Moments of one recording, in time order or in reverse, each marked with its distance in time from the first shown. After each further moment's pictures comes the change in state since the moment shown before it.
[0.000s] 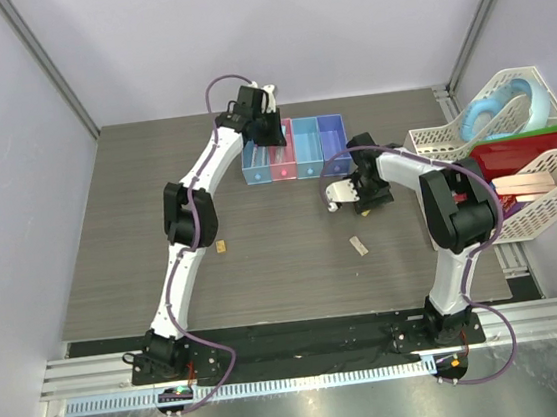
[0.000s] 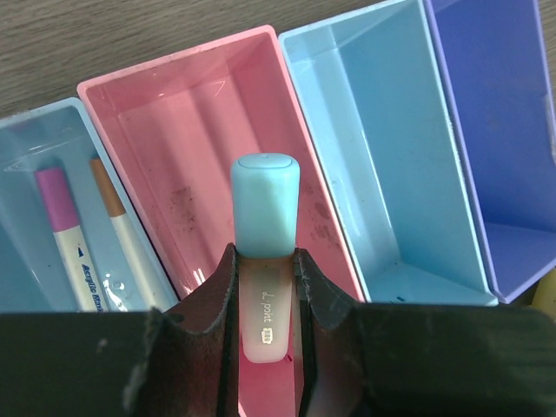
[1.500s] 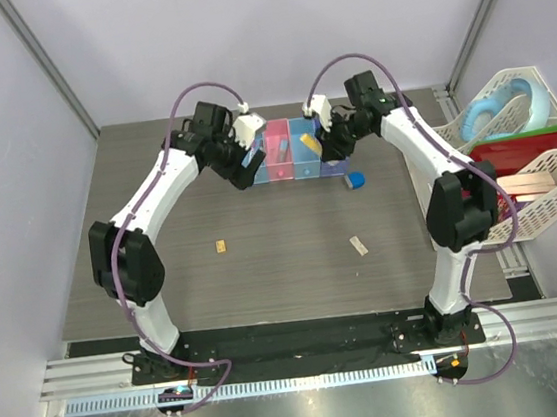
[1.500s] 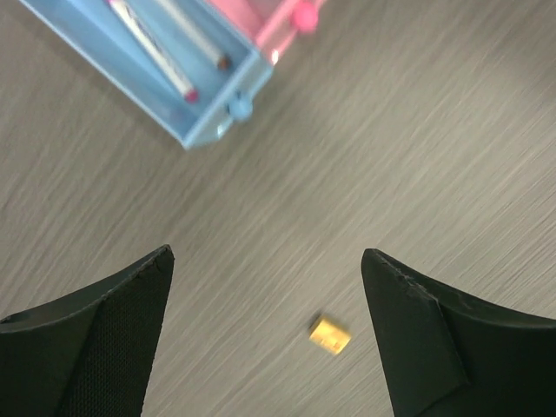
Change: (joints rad) left arm 0.027 -0.749 -0.776 -0.116 -0.003 0.641; right arm 0.005 -0.017 0.497 -0.211 -0.656 0.723
